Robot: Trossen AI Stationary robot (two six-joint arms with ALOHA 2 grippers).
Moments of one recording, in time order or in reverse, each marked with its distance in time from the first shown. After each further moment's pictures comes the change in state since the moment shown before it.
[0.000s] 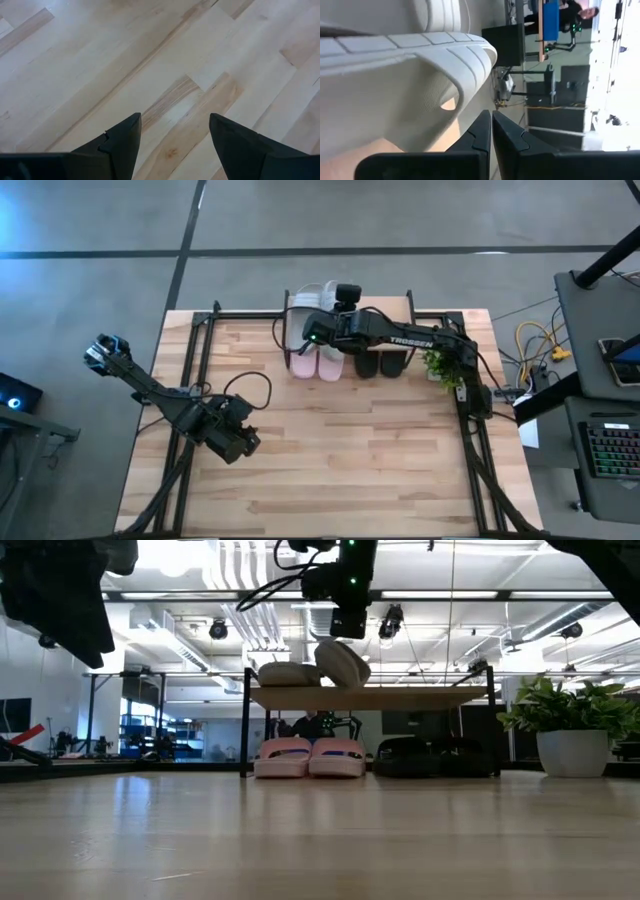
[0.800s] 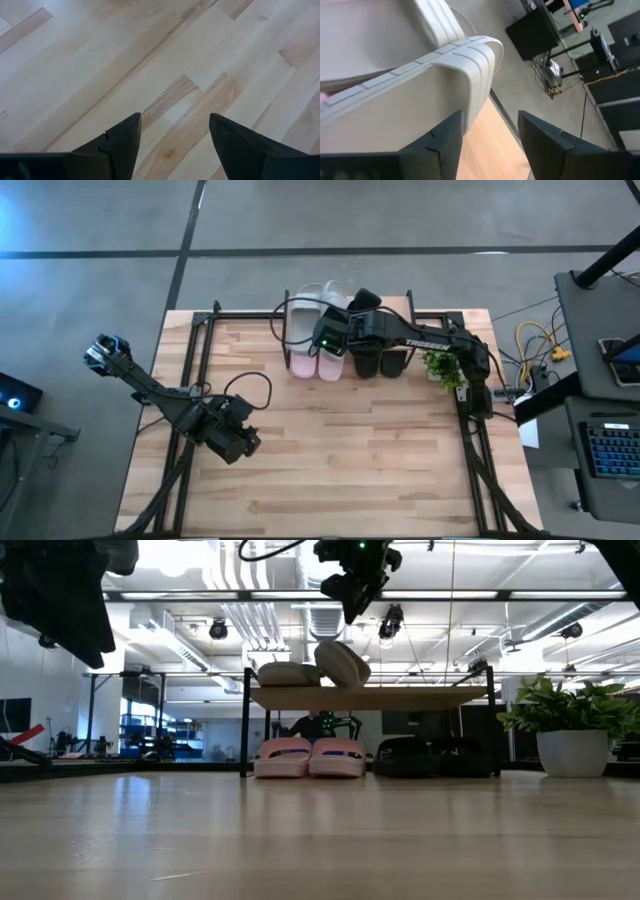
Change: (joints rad) left arm 0.000 0.003 0.000 0.007 0.000 -0.005; right arm 0.051 -0.086 0.017 -0.134 -0.123 0.499
